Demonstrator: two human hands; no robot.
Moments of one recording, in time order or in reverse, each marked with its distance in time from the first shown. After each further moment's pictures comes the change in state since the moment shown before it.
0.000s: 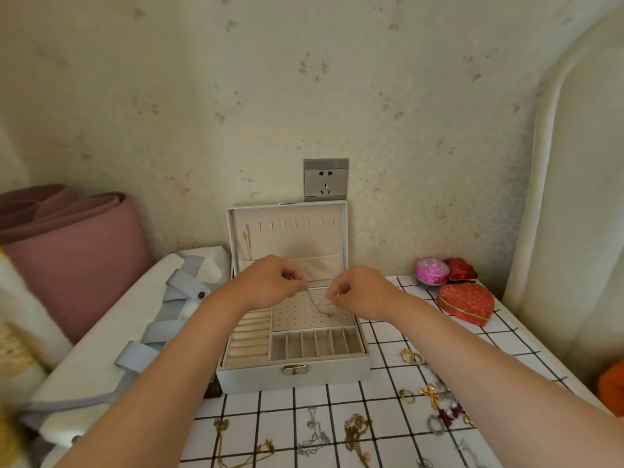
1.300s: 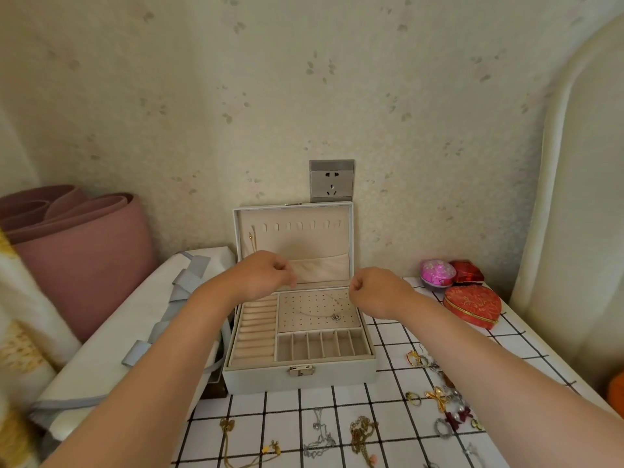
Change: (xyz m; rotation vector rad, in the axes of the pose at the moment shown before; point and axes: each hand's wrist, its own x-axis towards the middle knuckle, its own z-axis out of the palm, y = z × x) left_hand -0.003 -0.009 -0.024 -0.022 -0.019 -0.089; right_hand -0.004 0.001 -0.009 -0.169 0.009 0.121
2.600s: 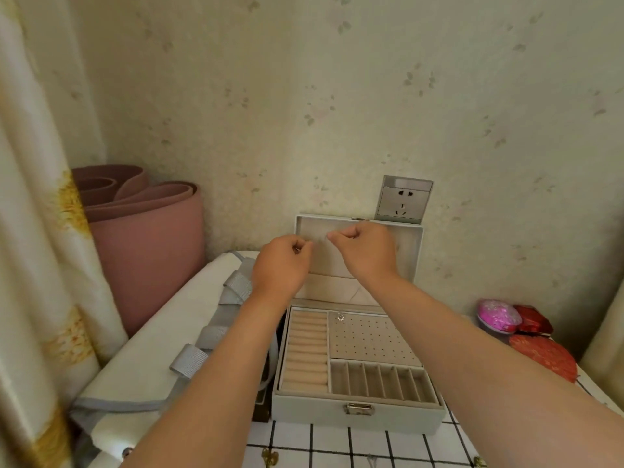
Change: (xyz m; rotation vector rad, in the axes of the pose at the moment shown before) left_hand 0.033 -0.055 -0.016 -0.186 0.700 -0.025; right_hand 0.086 -0.137 0.016 0.480 0.569 -0.139
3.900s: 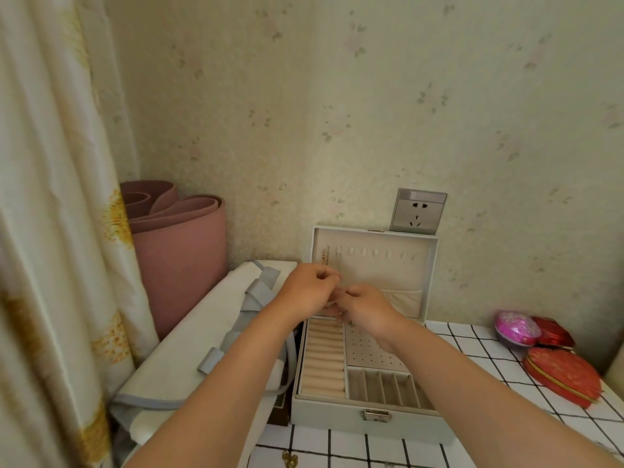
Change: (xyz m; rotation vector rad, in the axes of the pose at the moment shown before) left_hand -0.019 0.004 -0.011 -0.235 -0.384 -0.086; right_hand -0.061 0.012 0.004 0.278 -0.561 0.296
